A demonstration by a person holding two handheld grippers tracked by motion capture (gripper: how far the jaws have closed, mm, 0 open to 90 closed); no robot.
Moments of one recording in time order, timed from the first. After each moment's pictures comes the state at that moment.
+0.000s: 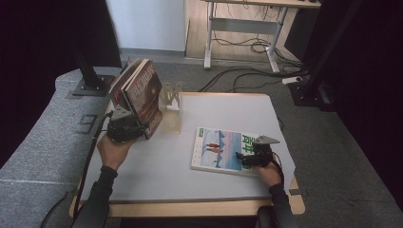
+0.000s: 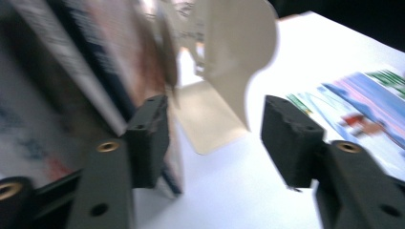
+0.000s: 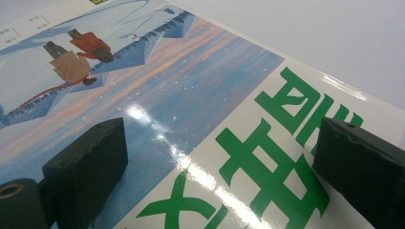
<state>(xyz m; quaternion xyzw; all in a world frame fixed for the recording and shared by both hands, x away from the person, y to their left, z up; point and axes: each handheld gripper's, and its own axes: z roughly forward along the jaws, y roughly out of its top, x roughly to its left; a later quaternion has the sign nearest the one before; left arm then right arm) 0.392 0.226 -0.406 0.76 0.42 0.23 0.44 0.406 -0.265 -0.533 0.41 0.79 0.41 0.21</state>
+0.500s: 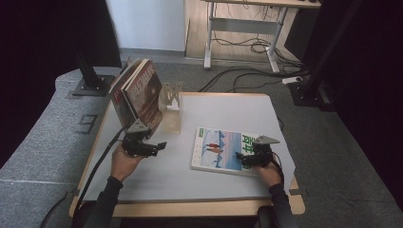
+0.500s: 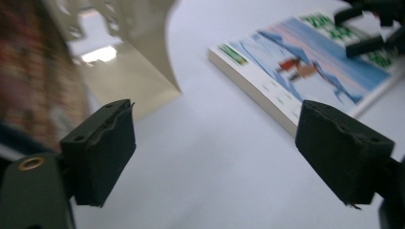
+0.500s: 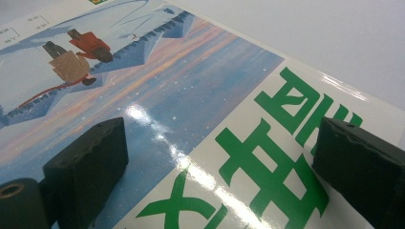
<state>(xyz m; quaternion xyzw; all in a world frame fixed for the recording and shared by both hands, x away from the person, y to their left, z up) 0.383 0.192 -0.450 0.82 0.35 0.14 0.43 0.406 -0.265 -0.533 0.41 0.79 0.41 0.21</state>
